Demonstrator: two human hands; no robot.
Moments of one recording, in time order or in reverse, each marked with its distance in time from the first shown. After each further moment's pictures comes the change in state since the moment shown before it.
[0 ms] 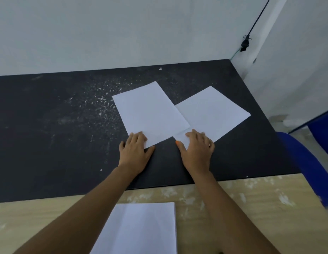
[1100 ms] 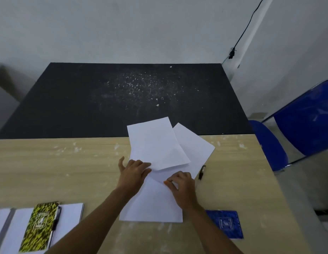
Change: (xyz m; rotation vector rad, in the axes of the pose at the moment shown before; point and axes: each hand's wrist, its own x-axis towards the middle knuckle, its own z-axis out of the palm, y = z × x) left_hand -0.306 -0.048 -0.039 0.025 0.139 0.170; right_hand -0.324 -0.020 -0.074 0.274 -0.094 -0.316
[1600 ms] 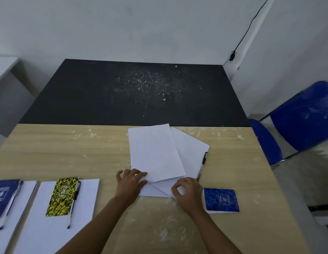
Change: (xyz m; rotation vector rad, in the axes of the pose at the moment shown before) left_hand -0.114 -0.017 -0.006 -0.012 -0.139 -0.110; right_hand -0.090 -0.039 -0.017 -0.003 0.009 0.122
